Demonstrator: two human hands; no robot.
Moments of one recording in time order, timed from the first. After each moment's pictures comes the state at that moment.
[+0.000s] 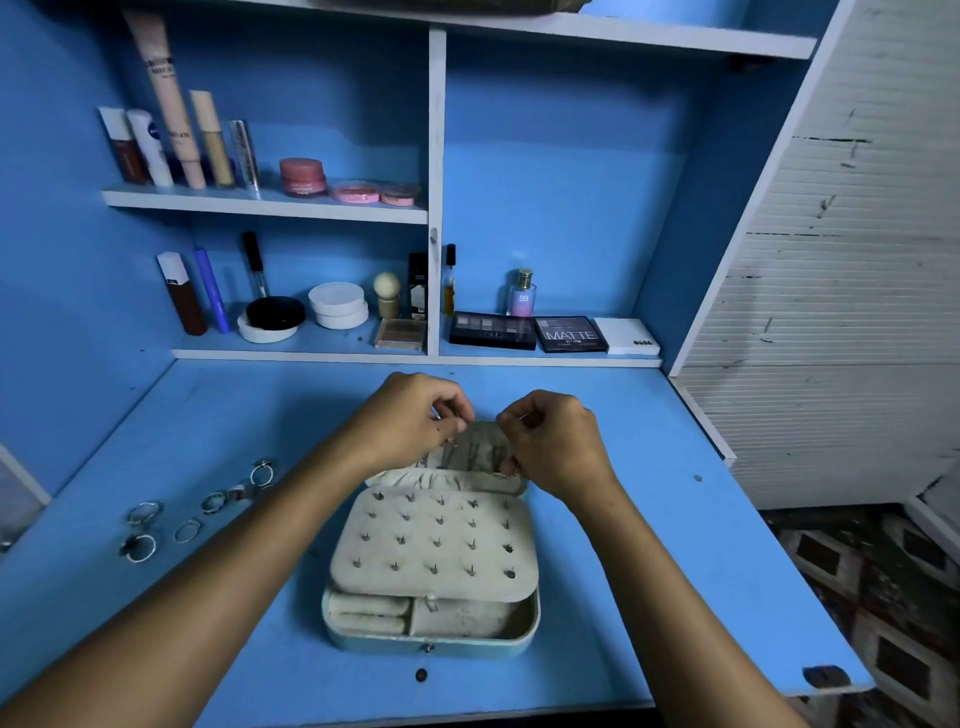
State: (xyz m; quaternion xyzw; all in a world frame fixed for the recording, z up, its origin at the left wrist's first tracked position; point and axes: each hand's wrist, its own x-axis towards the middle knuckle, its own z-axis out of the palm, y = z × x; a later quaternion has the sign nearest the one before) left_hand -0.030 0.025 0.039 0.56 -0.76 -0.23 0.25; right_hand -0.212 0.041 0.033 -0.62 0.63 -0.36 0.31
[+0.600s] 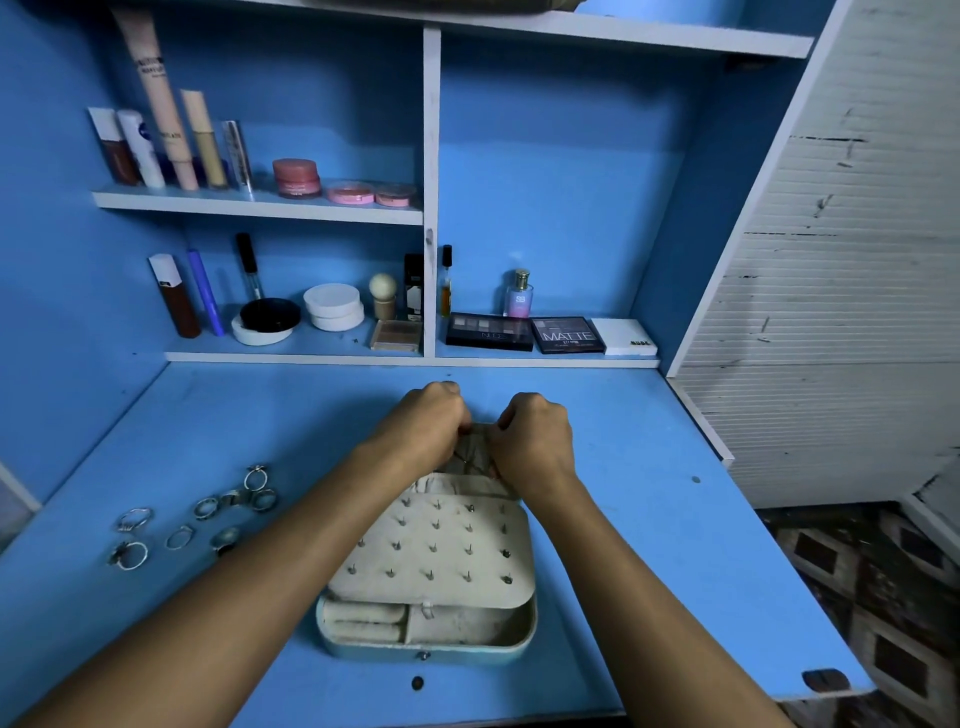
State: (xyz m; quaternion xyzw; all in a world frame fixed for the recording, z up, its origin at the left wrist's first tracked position) left_hand -0.052 0.007 0.023 0.57 -0.82 -0.03 0.08; right_hand -0.187 0.011 0.013 -0.61 0.72 -0.27 0.20
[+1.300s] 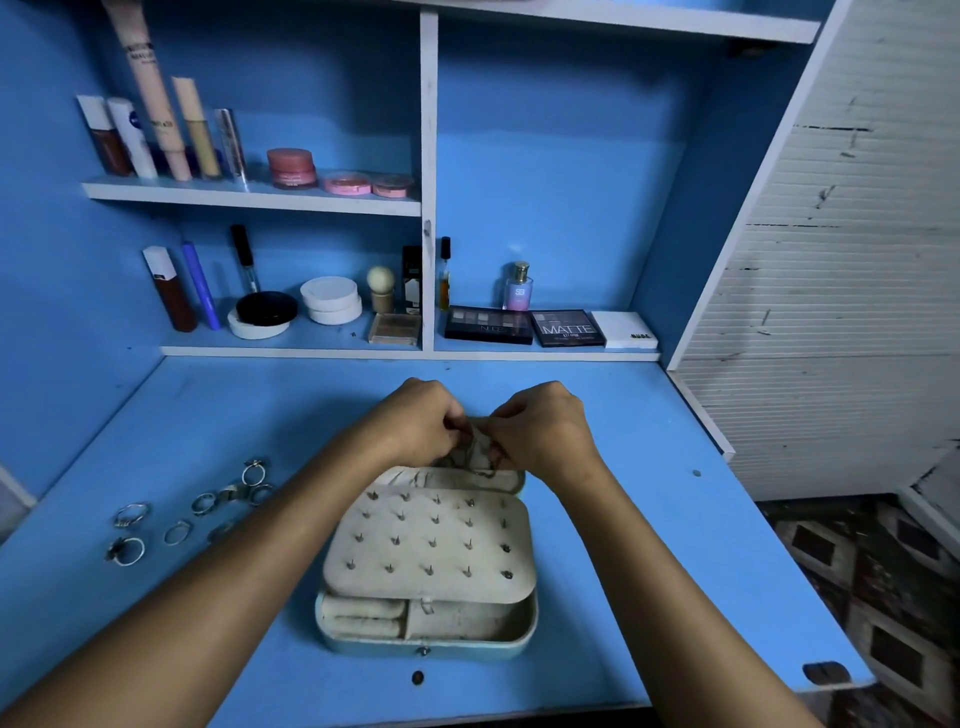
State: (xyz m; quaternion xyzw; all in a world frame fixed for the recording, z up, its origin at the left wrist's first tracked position) left_hand -0.043 0.008 0.033 0.59 -0.77 -0.20 0.11; right_hand -0.200 0.031 0.047 -0.58 0.68 -0.29 0.34
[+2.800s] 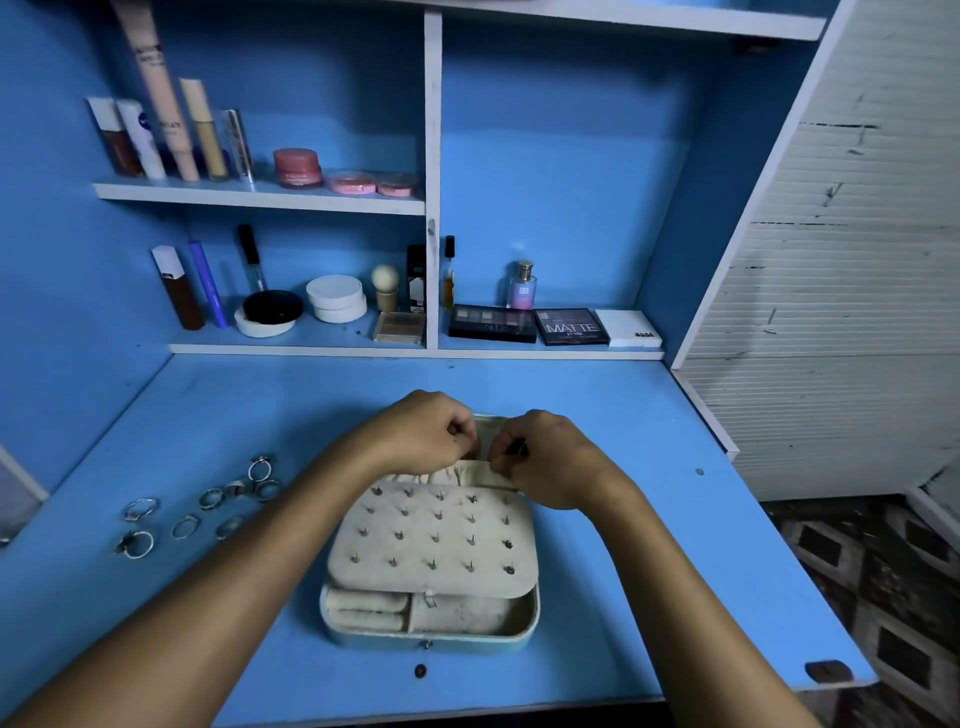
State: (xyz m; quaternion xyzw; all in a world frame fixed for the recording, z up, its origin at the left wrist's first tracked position) left_hand -0.046 0.028 0.042 0.58 -0.76 -0.27 0.11; right_hand -0.221 0.040 0.034 -0.75 0.58 -0.12 0.29
